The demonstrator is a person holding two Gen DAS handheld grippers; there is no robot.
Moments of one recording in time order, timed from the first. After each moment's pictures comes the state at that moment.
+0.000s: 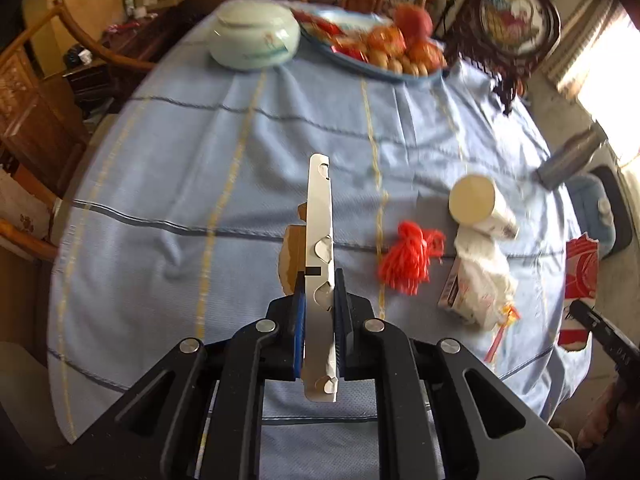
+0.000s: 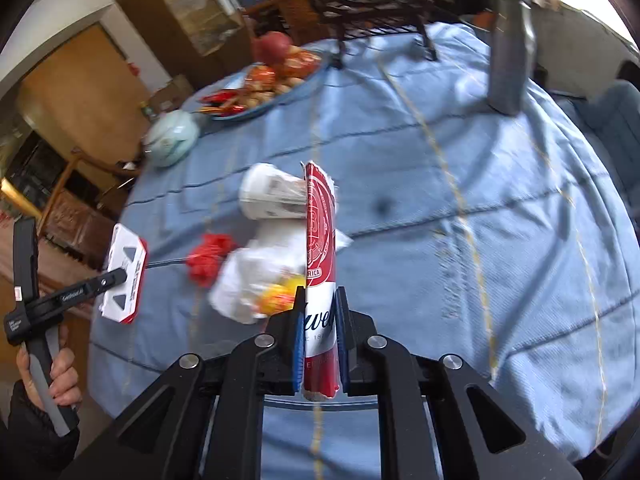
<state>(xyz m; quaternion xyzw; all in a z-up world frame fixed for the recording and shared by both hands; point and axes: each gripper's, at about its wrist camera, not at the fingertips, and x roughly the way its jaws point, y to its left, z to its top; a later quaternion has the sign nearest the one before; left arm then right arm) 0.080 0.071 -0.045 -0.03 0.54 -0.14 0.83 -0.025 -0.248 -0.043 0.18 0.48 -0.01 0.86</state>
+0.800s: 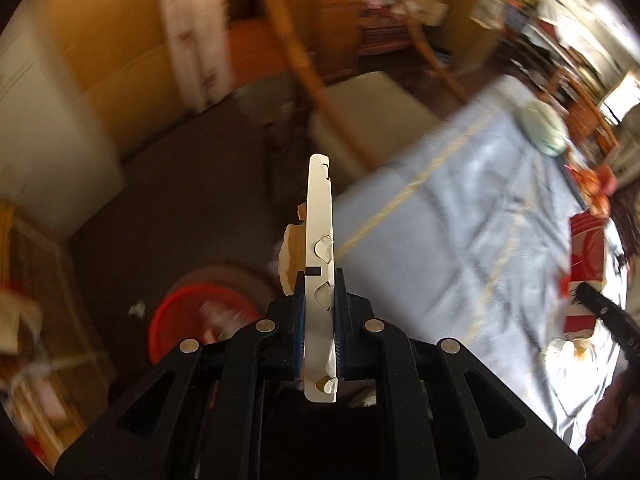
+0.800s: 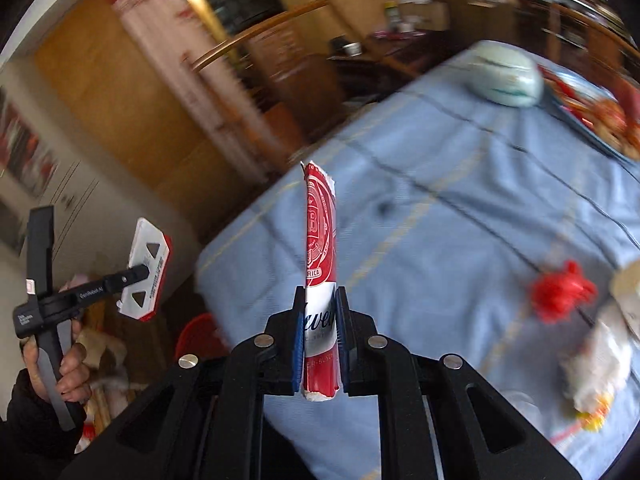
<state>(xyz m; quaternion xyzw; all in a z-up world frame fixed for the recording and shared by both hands) -0.163 0.329 -0.042 -0.23 0.50 0.22 0.80 0.003 0.052 -0.032 -0.04 0.50 0.38 0.77</state>
